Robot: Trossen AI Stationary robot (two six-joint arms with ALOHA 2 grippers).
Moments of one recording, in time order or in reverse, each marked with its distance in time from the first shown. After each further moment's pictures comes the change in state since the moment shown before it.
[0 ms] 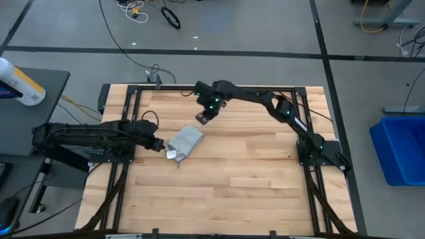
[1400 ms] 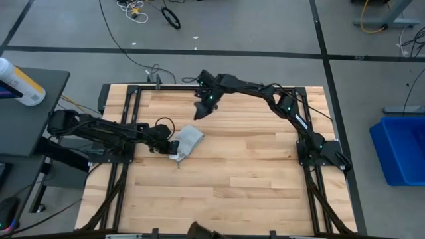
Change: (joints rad) left arm -0.041 0.544 0.001 0.494 0.064 -0.242; right arm -0.112 0.004 -0.060 0.269 -0.627 0.096
